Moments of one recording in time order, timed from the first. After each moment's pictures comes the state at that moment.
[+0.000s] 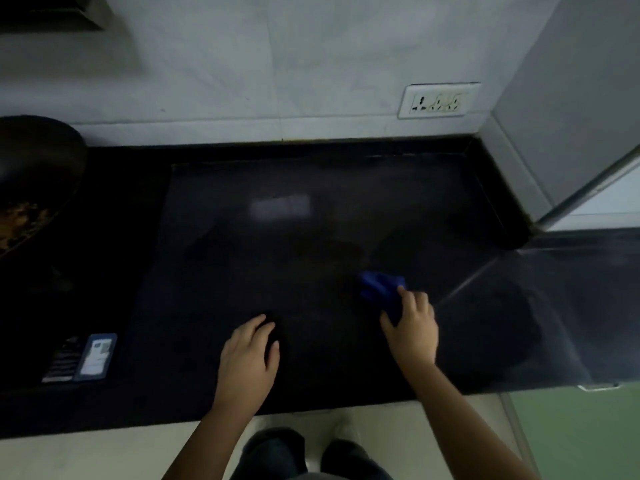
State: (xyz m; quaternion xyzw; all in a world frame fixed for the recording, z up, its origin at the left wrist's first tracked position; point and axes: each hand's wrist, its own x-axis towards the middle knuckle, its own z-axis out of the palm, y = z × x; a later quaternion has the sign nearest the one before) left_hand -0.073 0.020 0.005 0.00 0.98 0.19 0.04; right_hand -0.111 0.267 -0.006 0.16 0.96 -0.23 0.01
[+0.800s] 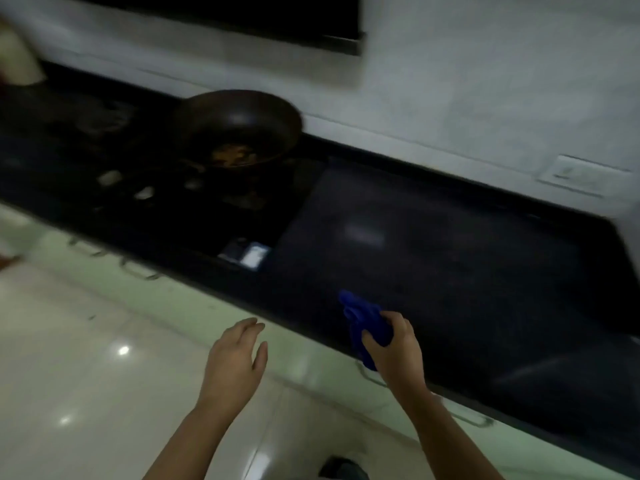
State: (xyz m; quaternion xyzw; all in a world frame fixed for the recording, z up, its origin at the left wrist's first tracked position) left_hand 0.106 -0.102 0.029 -0.19 0.95 0.24 -0.04; right_hand -0.009 0.113 0.040 -0.01 0.91 -0.39 0.14
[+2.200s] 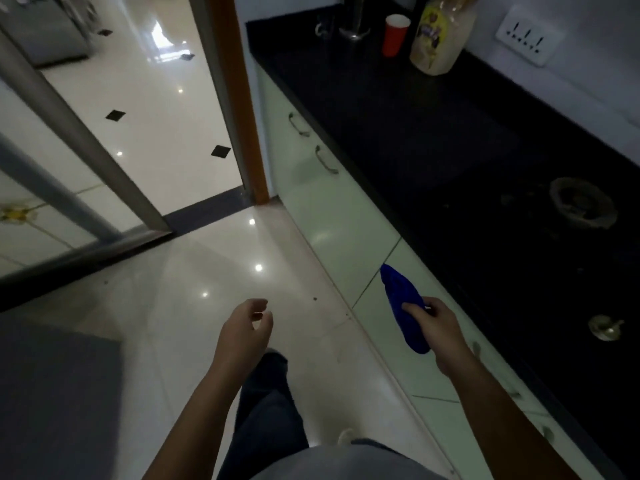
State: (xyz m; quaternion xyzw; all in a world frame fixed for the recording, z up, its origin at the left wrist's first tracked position) left_hand 0.349 -0.861 0.006 -0.59 0.68 0.42 -0.14; right_hand 0.103 -0.740 0.006 -0.09 0.81 -0.43 0.40
